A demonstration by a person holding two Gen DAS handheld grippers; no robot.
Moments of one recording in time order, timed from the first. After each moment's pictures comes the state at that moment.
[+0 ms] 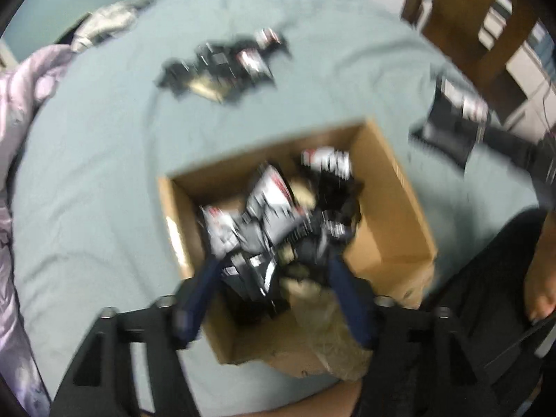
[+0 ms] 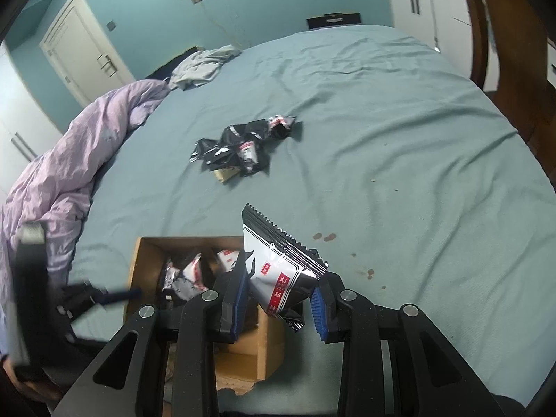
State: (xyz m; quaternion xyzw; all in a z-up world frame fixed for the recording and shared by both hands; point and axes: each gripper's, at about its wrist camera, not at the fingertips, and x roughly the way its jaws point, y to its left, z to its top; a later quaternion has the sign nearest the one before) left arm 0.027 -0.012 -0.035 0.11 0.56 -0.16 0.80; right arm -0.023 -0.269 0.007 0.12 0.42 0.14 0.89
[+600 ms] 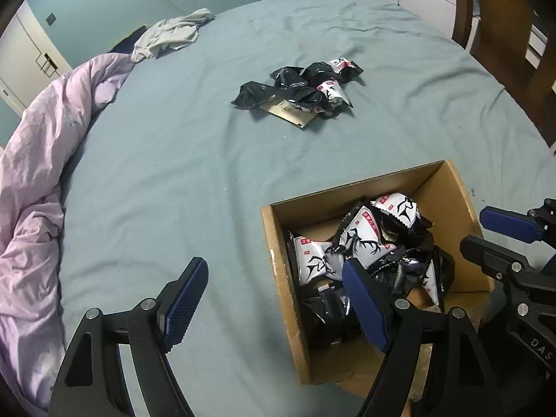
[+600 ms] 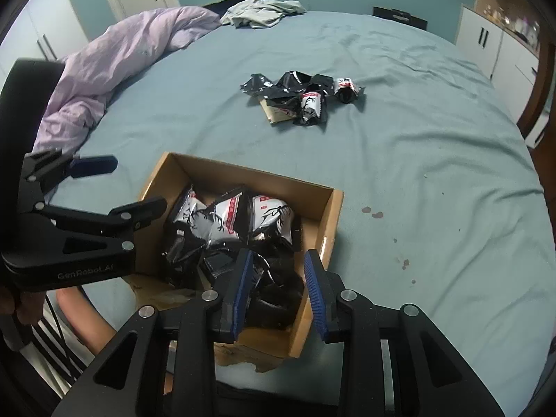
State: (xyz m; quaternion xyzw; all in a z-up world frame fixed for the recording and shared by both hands) left arm 0.052 0.013 -0.035 0.13 0.53 -0.06 0.83; right arm -0.023 -0.209 -0.002 -0.01 0.46 0.19 0.87
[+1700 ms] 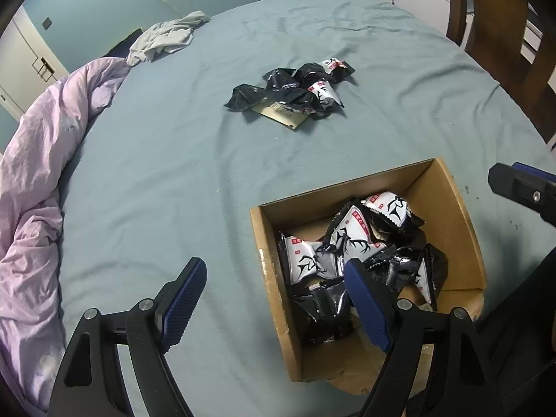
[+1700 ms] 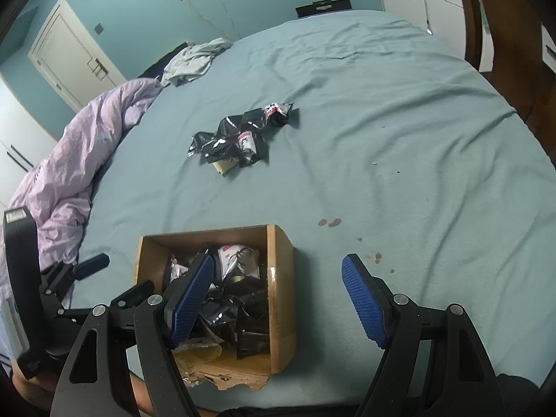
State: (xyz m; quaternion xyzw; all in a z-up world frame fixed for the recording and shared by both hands) left arm 0.047 0.005 -0.032 0.14 0.53 -0.06 0.83; right arm -0.018 -0.266 0.006 0.15 0.44 0.12 0.88
